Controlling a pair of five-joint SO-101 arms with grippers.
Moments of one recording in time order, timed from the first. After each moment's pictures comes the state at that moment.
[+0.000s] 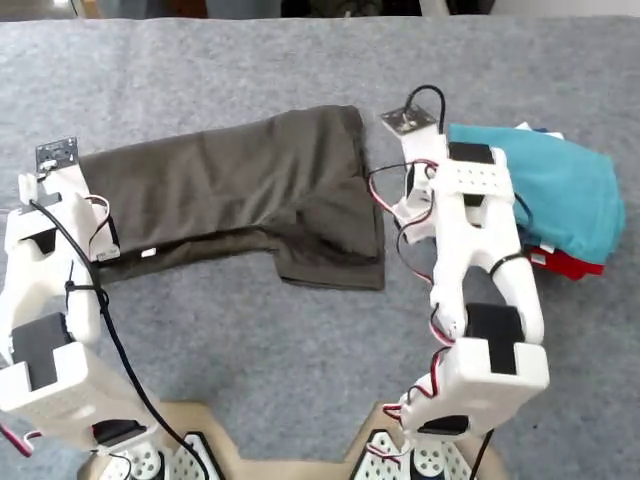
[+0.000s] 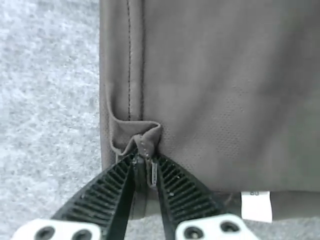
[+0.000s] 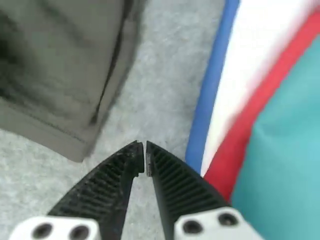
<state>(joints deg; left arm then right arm) -28.0 5.2 27.3 51.2 -5.7 4.8 8.2 13.3 72.5 31.3</state>
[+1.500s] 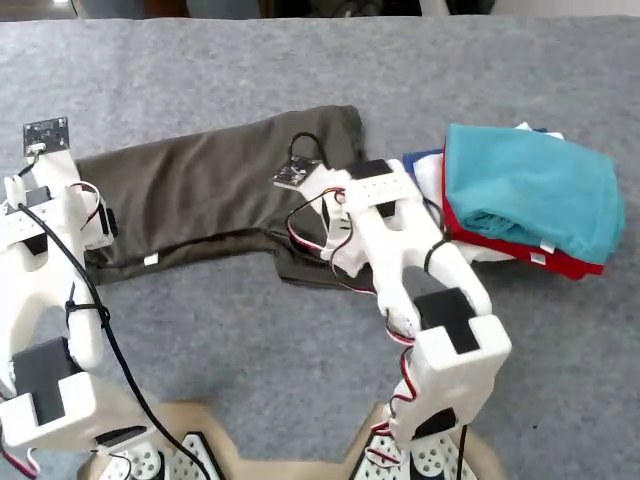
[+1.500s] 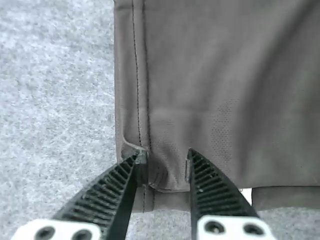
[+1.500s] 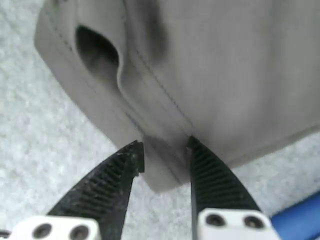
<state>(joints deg) -28.0 -3.1 26.4 53.4 -9.0 -14.3 14.4 15.5 72.3 40.0</state>
